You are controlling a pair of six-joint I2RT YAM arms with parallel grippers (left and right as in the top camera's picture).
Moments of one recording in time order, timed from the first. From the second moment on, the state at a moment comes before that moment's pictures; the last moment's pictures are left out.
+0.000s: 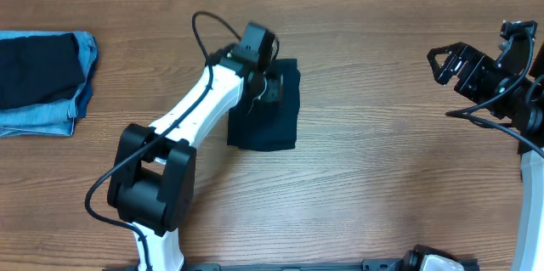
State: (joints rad) left arm -0.42 1.98 1.46 -0.69 0.13 -0.38; right arm -0.31 1.26 1.39 -0.93 -0.51 0.26
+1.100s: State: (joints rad) left arm -0.70 2.03 1.70 -1.08 -0.01 -0.28; right arm -0.31 1.26 1.39 -0.93 -0.51 0.26
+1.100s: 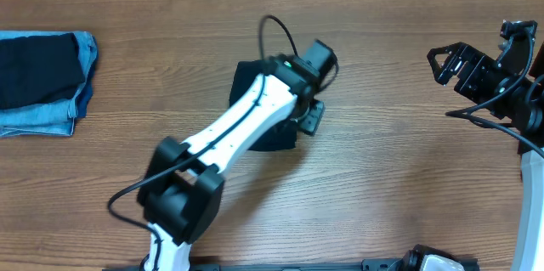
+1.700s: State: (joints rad) left arm -0.70 2.20 1.69 -1.06 -0.09 -0.14; right arm -0.31 1.26 1.39 -0.93 -0.51 0.26
